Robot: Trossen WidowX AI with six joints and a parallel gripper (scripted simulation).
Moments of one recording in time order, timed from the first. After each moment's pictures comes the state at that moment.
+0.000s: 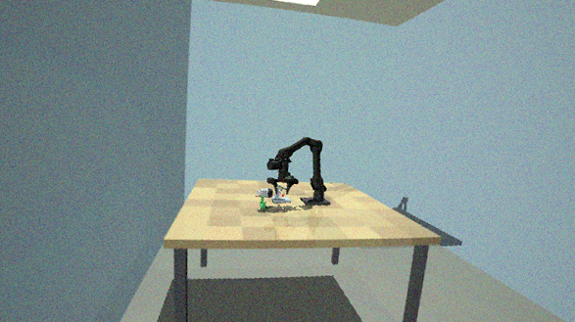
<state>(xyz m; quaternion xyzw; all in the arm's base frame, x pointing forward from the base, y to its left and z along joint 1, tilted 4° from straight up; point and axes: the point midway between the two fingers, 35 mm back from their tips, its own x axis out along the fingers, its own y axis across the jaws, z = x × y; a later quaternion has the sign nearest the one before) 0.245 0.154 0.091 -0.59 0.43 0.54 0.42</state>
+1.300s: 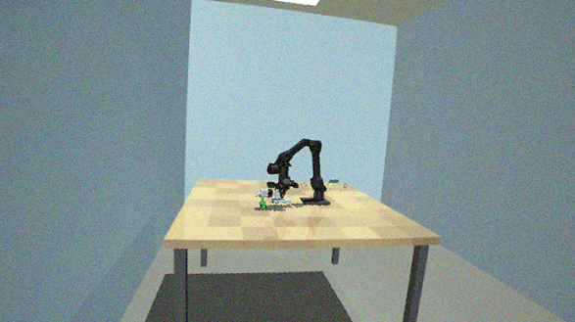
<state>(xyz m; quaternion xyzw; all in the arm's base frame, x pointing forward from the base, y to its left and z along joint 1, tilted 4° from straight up) 0.244 0.152 0.065 -0.59 0.43 0.54 0.42</state>
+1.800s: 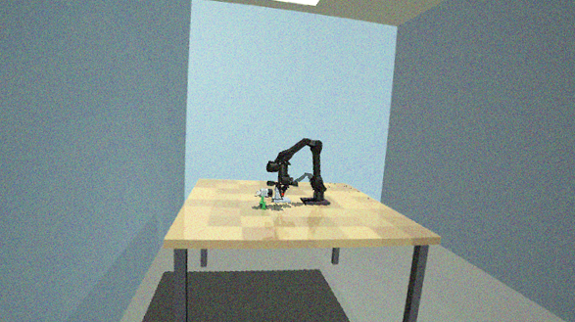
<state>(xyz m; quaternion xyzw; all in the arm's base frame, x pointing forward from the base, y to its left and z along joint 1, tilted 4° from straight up) 0.245 0.159 0.073 -0.55 0.41 0.56 0.46</state>
